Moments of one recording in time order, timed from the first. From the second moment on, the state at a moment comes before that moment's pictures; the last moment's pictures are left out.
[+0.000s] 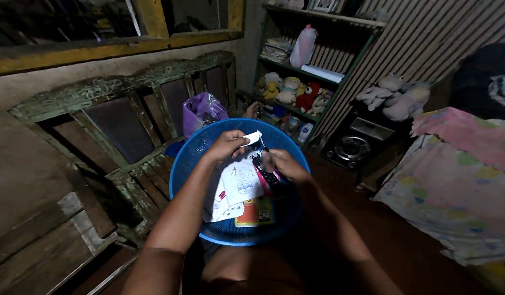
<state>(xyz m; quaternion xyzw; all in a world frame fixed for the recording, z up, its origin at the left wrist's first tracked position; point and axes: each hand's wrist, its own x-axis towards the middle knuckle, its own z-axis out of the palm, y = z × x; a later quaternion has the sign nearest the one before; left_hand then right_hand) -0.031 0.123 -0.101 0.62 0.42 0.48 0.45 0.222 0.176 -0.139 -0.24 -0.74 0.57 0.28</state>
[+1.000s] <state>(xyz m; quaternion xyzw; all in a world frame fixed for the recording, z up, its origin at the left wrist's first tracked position) -0.023 0.120 -0.109 0.48 0.44 0.60 0.46 0.203 0.176 -0.129 -0.26 -0.76 0.55 0.23</state>
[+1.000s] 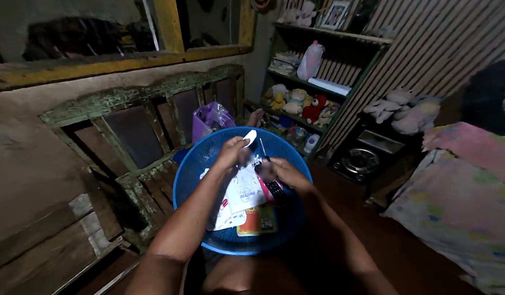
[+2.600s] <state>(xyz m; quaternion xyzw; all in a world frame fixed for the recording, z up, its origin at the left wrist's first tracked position) -0.032 0.120 -0.106 0.59 0.44 0.48 0.48 0.205 0.176 -0.134 -0.24 -0.74 0.57 0.26</state>
